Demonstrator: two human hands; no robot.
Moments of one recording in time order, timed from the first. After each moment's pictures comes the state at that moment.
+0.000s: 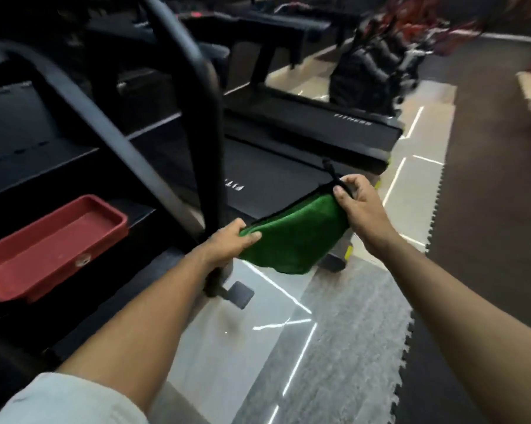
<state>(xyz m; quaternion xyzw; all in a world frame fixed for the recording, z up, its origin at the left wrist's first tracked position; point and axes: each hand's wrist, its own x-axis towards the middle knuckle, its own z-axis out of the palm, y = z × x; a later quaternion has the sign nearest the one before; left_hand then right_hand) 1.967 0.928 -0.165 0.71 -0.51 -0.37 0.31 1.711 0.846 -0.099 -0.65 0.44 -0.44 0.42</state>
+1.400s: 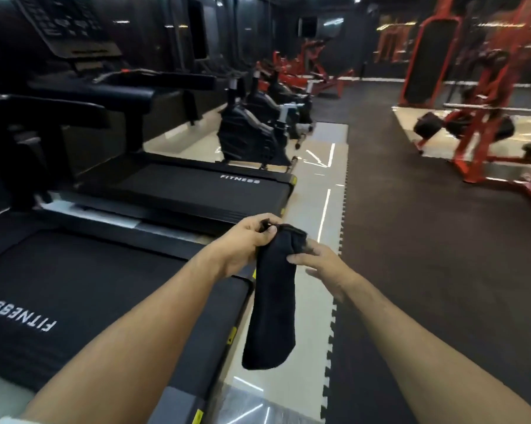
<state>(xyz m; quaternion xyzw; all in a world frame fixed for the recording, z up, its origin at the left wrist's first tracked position) 1.410 0.169 -0.089 0.39 -0.58 -0.59 0.40 1.207 0.164 -0.138 -0.59 0.47 -0.32 0.57</state>
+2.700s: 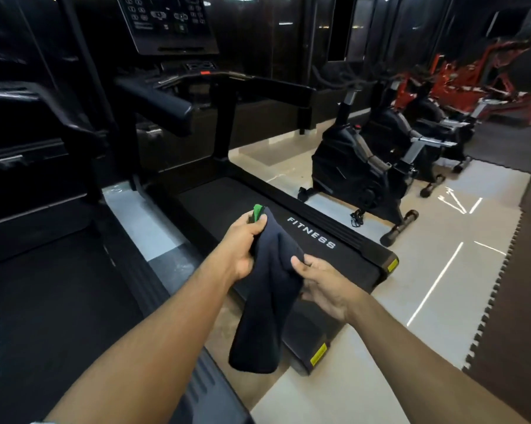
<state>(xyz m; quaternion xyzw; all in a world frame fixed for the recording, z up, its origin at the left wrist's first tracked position) 1.477 -0.603 -0.120 0.51 -0.18 -0.47 0.70 1.302 -0.667 -0.167 -0.56 0.27 -0.15 0.77</state>
